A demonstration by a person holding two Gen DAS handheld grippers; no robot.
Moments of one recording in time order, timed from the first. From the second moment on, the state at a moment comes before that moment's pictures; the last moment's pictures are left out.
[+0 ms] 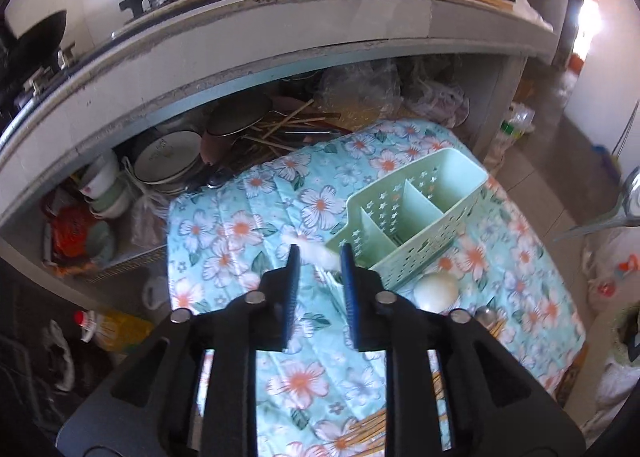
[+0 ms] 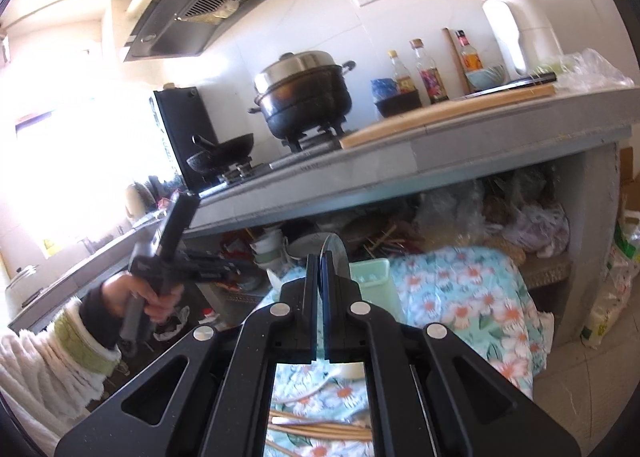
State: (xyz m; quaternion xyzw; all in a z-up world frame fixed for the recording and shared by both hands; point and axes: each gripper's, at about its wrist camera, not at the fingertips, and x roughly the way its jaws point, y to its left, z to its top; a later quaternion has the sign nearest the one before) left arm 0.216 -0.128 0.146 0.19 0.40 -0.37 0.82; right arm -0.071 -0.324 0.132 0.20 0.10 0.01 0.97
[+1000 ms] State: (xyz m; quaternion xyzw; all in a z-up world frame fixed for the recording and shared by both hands) left arm 0.187 -0.034 0.097 0.03 0.36 -0.35 0.87; right arm 0.112 -0.359 0.069 0.30 0.18 0.06 0.94
